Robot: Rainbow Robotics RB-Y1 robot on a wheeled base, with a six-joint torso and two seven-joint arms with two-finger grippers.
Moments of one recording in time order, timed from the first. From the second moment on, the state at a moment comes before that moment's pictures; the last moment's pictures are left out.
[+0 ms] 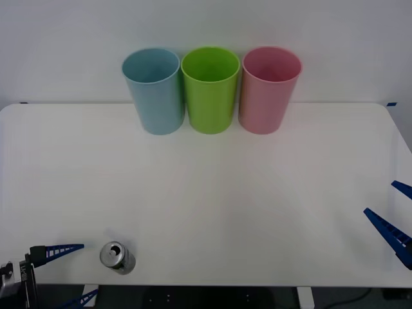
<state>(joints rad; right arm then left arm) 0.35 -0.40 -0.52 -1.66 0.96 -1.22 0.00 0.26 0.63 0.13 -1.22 -1.00 -1.34 -0.50</state>
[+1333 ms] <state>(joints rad) 0.35 -0.40 -0.52 -1.66 0.96 -1.22 0.00 0.15 0.44 0.13 -1.14 -1.11 -1.32 -0.53</state>
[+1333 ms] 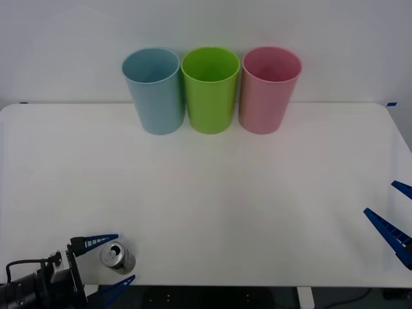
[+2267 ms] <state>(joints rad) 0.35 -0.40 -0.52 -1.66 0.96 -1.22 0.00 0.15 0.43 0.14 -1.14 -1.11 -1.31 -0.52</state>
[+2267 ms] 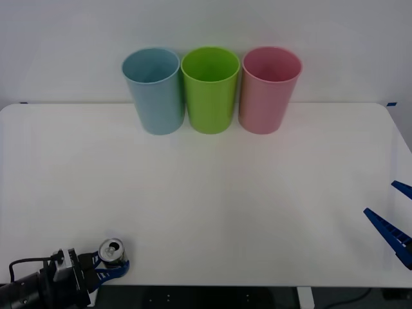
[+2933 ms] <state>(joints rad) 0.35 -0.40 -0.52 -1.66 0.96 -1.22 0.00 0.11 0.43 0.14 -1.14 -1.01 -1.27 -0.49</state>
